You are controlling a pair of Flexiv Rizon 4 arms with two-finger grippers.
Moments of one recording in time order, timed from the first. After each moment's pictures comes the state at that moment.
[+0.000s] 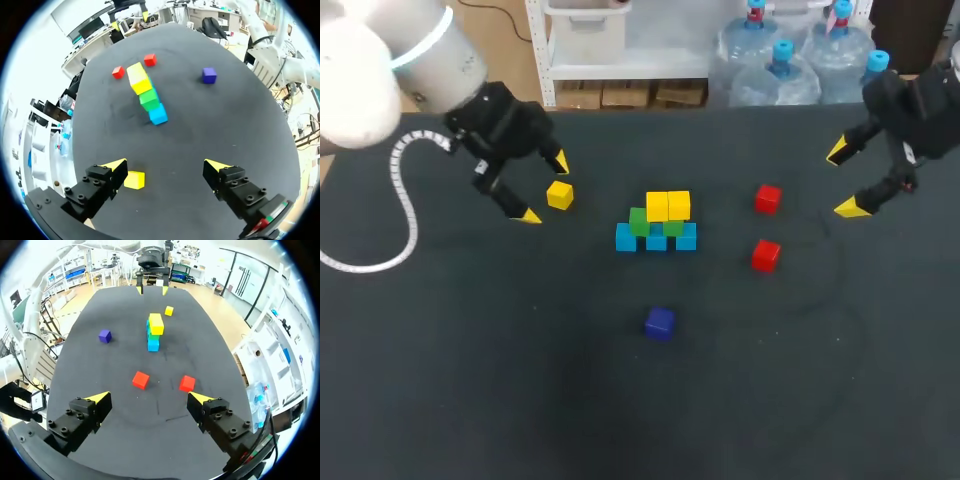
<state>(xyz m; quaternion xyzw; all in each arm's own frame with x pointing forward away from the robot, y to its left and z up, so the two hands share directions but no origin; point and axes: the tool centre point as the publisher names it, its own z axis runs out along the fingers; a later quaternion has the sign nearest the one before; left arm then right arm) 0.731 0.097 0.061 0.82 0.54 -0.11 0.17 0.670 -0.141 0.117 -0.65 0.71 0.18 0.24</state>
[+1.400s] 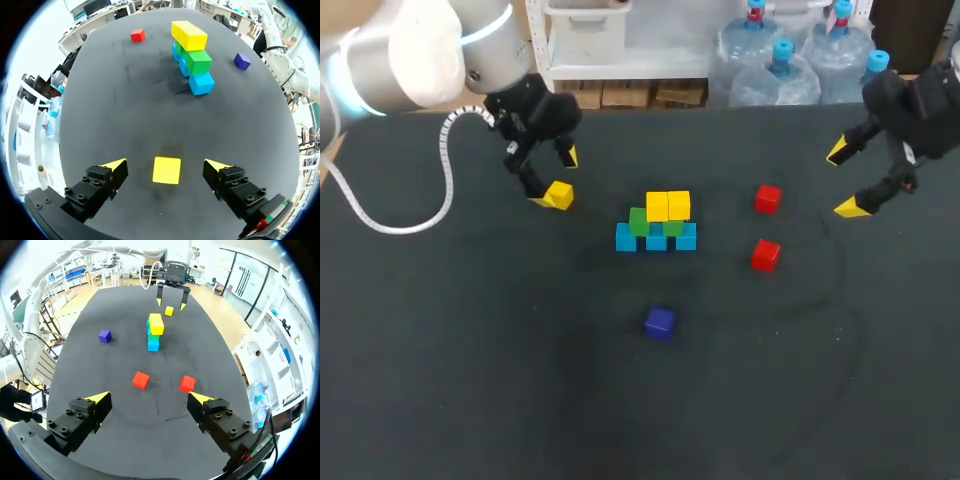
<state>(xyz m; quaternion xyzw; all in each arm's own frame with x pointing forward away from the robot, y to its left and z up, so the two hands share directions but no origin) 0.805 0.099 0.012 0.80 0.58 -0.11 0.09 0.670 -0.141 0.117 -0.65 0.71 0.18 0.24</state>
